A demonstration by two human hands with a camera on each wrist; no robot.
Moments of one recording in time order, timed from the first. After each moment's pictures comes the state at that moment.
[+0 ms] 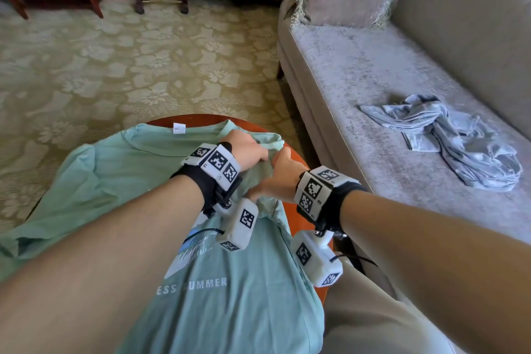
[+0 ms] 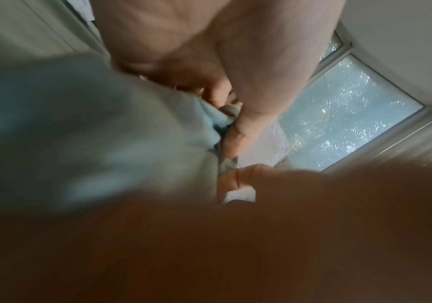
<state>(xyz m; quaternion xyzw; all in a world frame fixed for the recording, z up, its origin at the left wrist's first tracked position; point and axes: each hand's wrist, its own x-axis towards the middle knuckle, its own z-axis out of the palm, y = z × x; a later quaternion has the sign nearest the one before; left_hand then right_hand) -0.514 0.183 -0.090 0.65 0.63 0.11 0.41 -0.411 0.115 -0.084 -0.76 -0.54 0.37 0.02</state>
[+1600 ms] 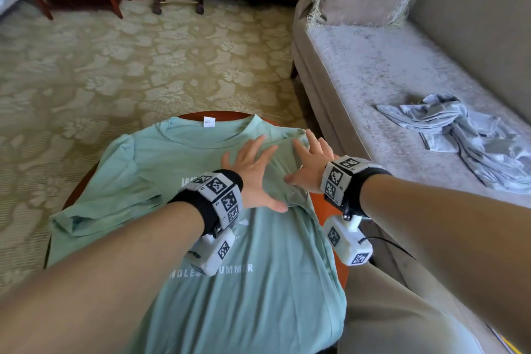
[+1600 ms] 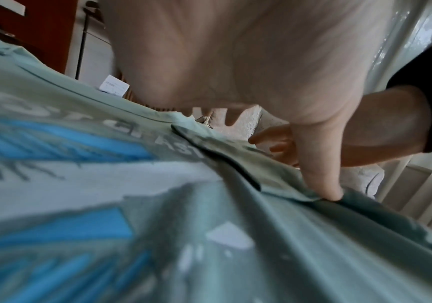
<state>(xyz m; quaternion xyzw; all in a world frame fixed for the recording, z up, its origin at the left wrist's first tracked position) -0.558 0.132 -0.107 0.83 0.51 -0.08 0.22 -0.389 0.121 -0.097 -0.73 -0.64 0.21 -0.07</state>
